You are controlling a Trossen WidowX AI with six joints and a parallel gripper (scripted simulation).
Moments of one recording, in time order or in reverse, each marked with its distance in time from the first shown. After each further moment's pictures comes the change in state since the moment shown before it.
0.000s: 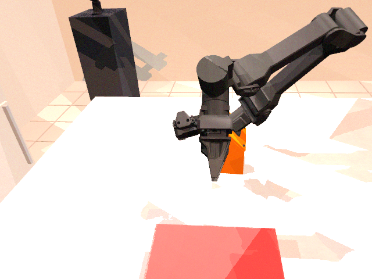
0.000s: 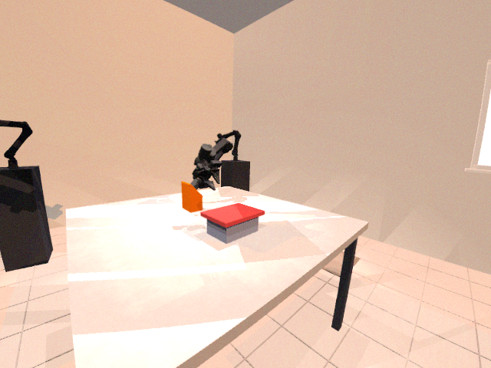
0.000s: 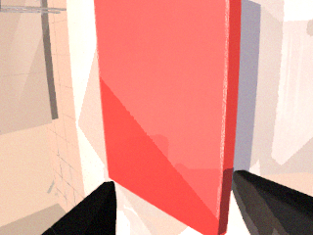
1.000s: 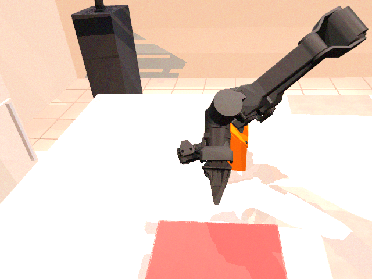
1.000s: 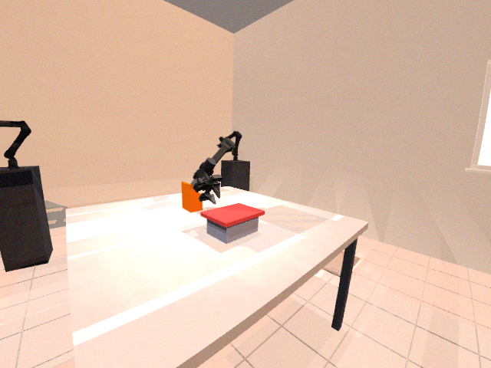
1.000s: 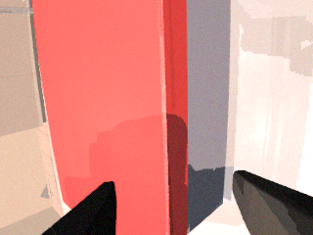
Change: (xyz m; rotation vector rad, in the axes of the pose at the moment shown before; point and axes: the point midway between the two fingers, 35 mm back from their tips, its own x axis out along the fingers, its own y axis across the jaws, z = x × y) arm 0.050 -0.051 -0.001 0.010 0.003 -0.013
